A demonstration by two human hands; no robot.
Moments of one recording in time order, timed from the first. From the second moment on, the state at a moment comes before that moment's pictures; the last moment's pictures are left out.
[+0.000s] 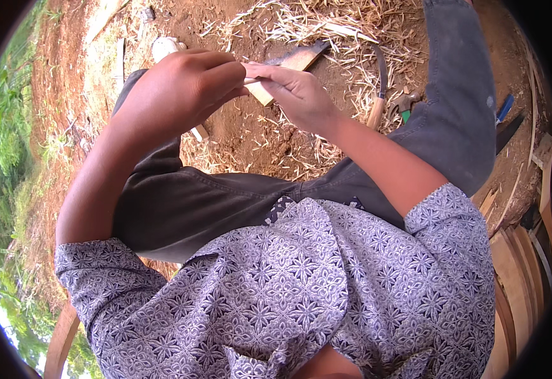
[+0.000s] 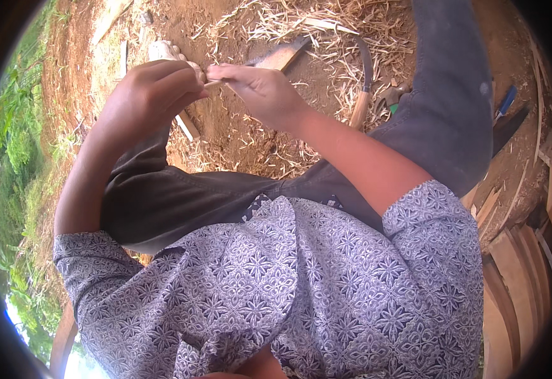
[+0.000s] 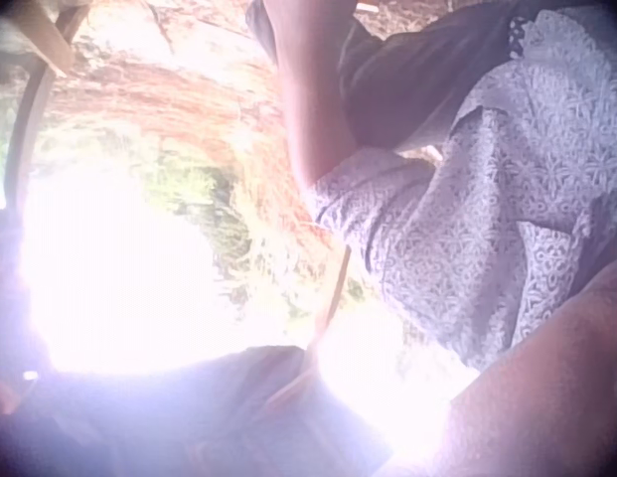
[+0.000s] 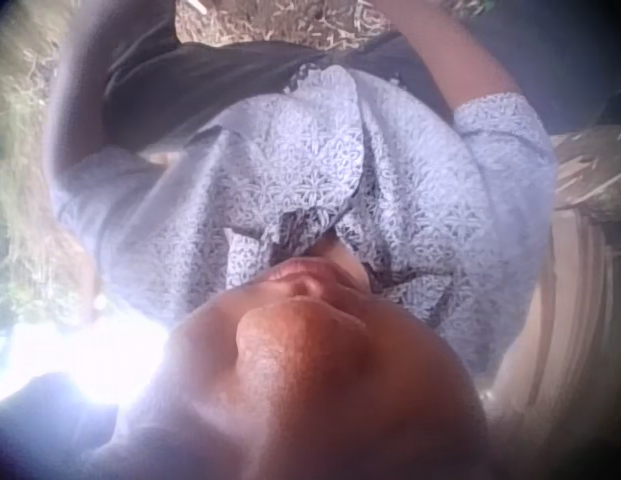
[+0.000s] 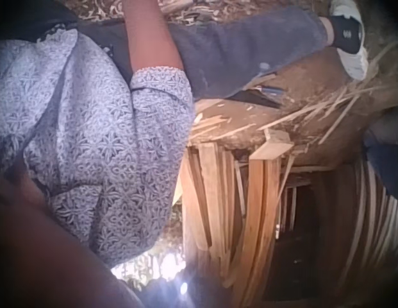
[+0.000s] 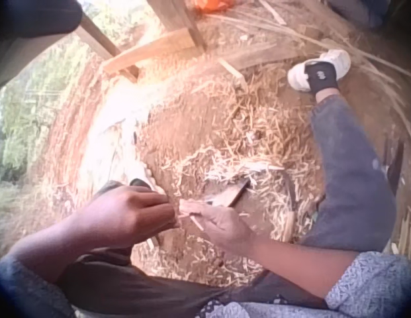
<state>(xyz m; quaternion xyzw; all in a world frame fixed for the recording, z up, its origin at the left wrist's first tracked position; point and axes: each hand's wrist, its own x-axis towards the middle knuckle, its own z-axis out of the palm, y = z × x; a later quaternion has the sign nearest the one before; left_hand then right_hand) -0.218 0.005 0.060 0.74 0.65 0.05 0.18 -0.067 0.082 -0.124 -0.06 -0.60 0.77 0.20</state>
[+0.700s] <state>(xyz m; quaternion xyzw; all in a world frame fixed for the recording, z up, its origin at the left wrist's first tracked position) -0.221 0.003 0.062 0.71 0.68 0.04 0.18 -0.065 0.078 -0.112 -0.12 -0.60 0.78 0.15</state>
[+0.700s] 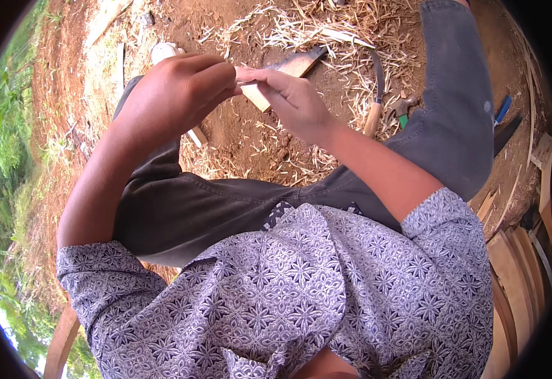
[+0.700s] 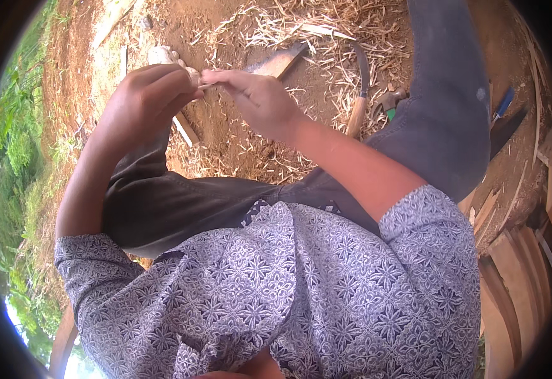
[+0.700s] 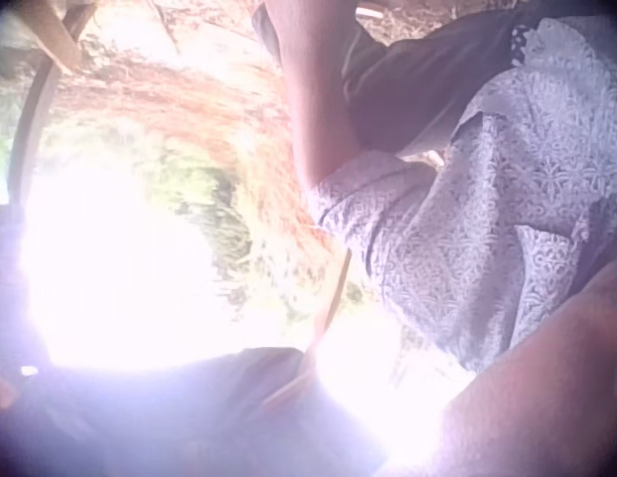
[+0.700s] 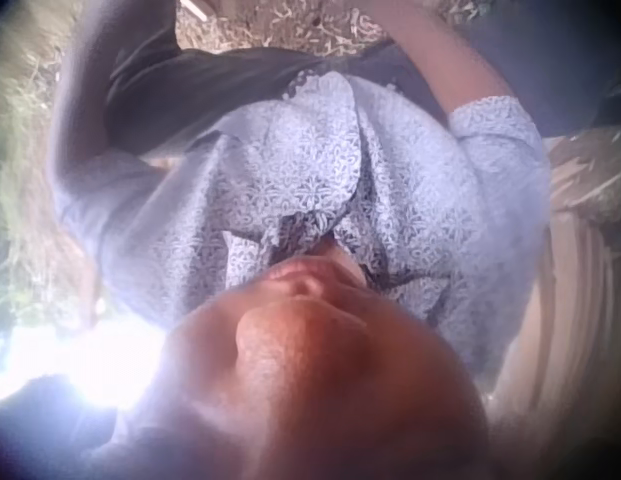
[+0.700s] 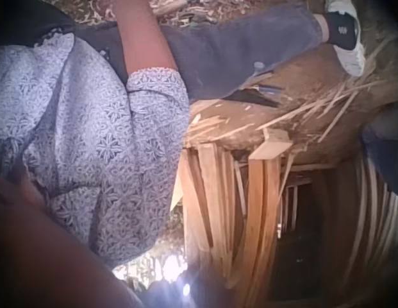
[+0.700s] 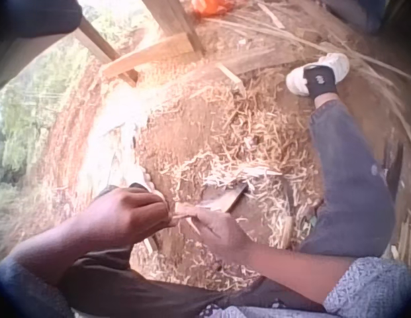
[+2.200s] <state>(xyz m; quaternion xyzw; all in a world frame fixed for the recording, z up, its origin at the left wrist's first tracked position) -0.226 0.004 0.050 0.76 0.64 0.05 0.14 -0.074 0.087 -0.111 -0.10 -0.65 0.73 0.21</state>
